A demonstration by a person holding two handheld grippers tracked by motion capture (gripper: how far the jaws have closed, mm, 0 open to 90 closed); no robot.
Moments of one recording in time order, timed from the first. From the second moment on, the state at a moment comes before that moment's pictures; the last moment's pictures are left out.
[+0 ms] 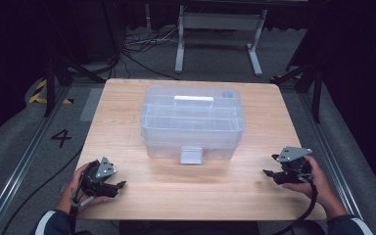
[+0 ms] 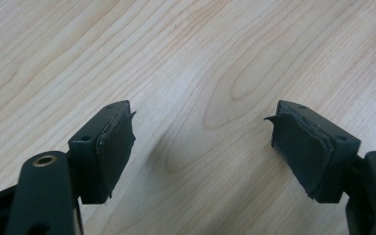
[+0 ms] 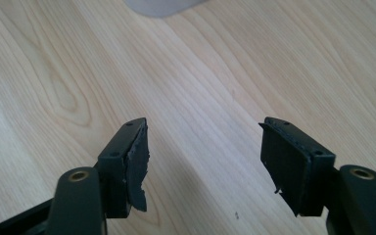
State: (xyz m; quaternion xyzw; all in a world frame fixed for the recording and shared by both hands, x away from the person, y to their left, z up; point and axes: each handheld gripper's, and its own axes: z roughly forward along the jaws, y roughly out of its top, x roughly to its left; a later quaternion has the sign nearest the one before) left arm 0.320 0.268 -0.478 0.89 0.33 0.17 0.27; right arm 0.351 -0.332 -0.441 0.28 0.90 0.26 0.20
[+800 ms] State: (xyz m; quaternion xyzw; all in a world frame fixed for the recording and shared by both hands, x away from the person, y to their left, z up) left arm 0.319 0.304 -0.493 0.85 0.37 0.14 0.34; right arm 0.315 -0.390 -0.487 0.40 0.83 0.34 0.17
